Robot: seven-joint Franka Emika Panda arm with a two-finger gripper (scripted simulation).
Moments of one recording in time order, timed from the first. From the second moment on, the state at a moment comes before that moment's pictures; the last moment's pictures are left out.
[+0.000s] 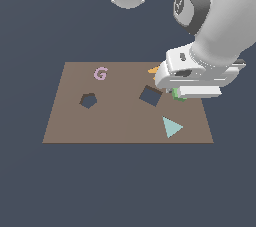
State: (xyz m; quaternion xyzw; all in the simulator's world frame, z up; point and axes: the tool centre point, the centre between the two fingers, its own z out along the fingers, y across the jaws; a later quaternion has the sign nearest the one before) arm -0.008 0.177 0.049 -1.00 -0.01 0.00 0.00
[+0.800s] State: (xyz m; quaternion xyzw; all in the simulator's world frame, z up) arm -0.008 0.177 0.031 -1.00 -0.01 0.00 0.00
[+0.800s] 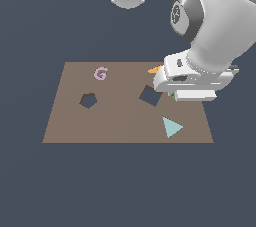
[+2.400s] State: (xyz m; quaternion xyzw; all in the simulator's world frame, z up) arm -0.067 0.131 0.033 -0.97 -0.23 0.00 0.00
